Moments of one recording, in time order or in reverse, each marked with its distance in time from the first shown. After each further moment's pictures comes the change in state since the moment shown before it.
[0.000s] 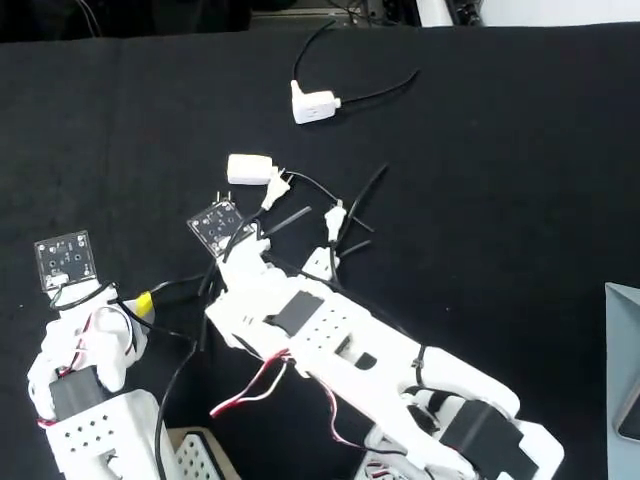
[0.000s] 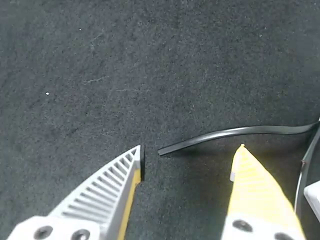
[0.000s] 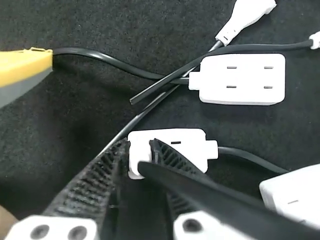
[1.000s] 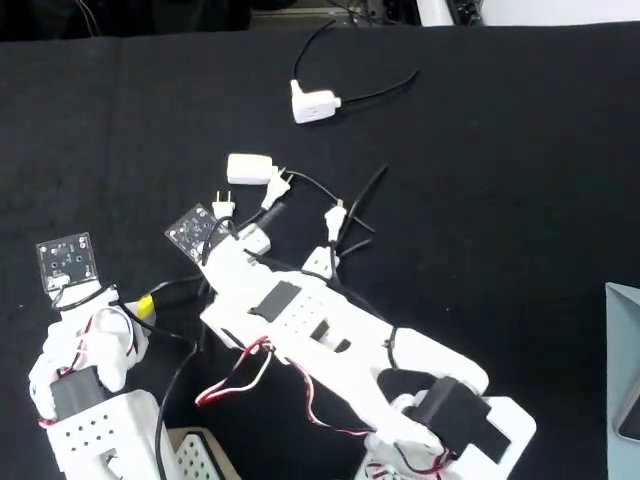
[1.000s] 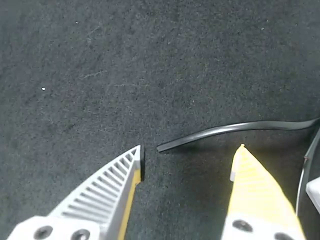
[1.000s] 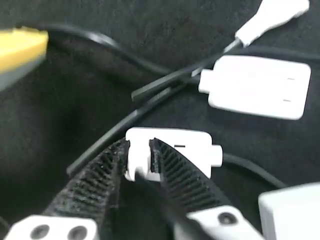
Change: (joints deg) left arm 0.0 0.0 1.0 0.0 0.0; right arm -0.3 8.6 -5.9 3.9 7.7
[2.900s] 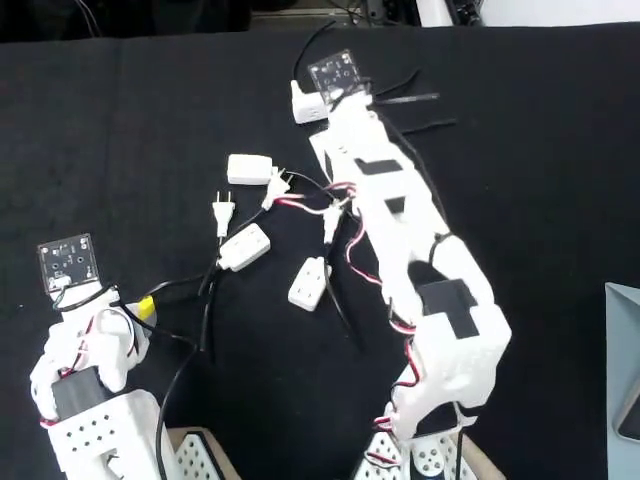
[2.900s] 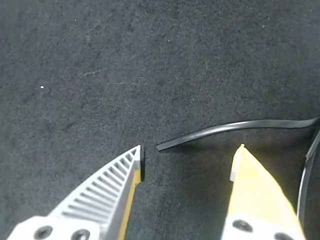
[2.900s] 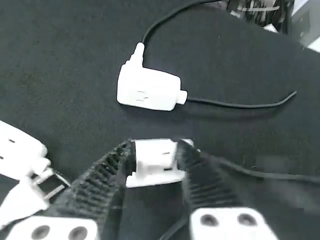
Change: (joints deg) left arm 0.0 -0.5 0.8 0.0 0.0; right arm 38.9 28.6 -35.2 -19.3 17.3
